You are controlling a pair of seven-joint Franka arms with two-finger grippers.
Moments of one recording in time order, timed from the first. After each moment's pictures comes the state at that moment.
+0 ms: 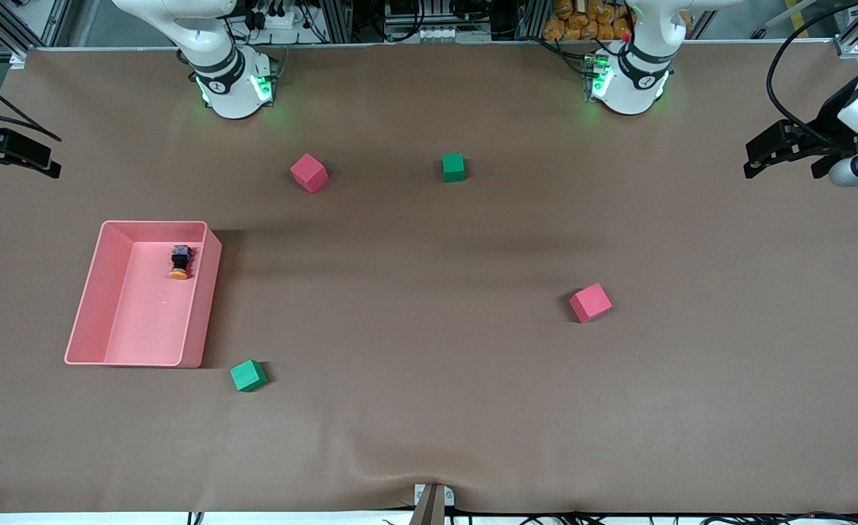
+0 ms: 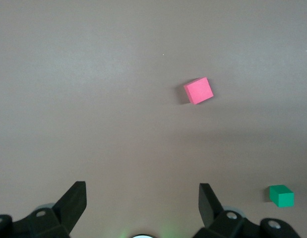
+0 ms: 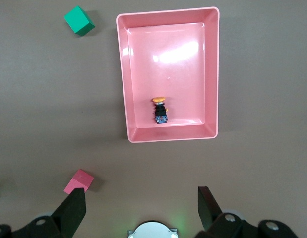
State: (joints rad) left arm -0.01 -0.05 -0.07 -1.57 -0.01 1.50 -0.08; right arm -0.04 -0.03 -0.06 -1.57 0.01 1.41 -0.03
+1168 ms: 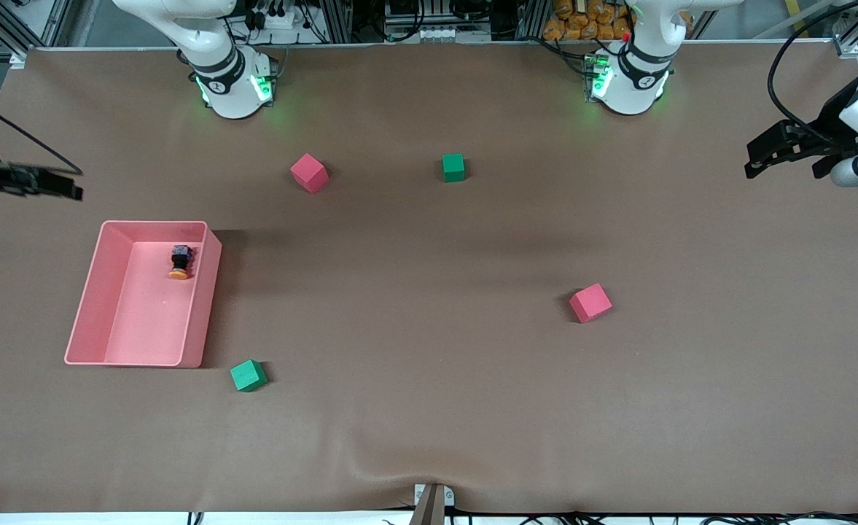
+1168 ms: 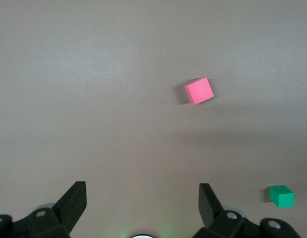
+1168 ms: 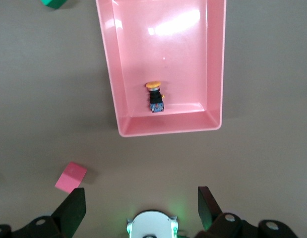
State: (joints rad) left arm -0.01 -0.05 -0.07 -1.57 -0.01 1.50 -0.08; right arm -0.06 0.10 -0.07 -1.63 0.01 1.46 -0.03
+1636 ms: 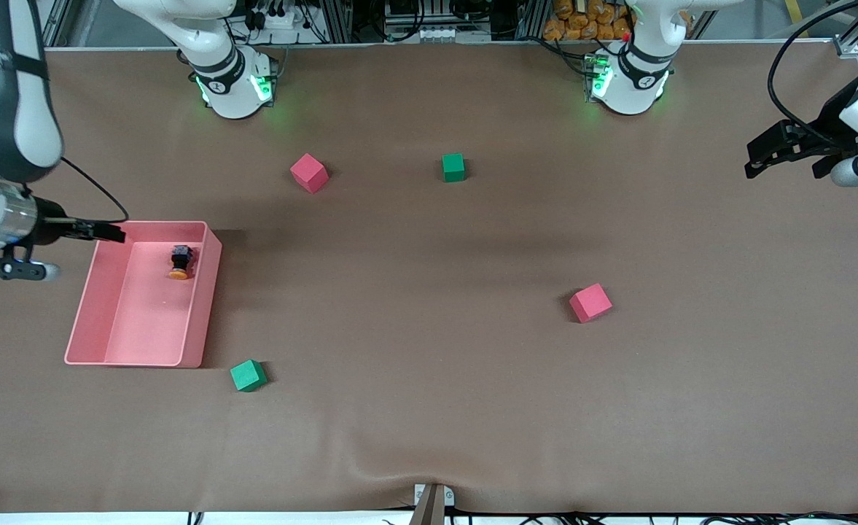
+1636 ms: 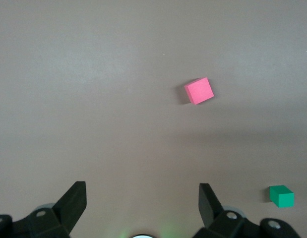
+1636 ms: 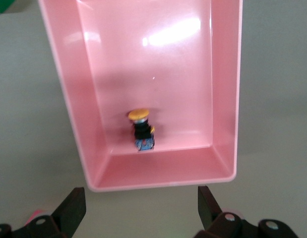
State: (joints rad) left arm -0.01 -0.05 -0.07 -1.57 -0.01 1.50 -0.08; right arm -0.11 0.12 -0.08 -1.99 0.01 1.92 -0.07
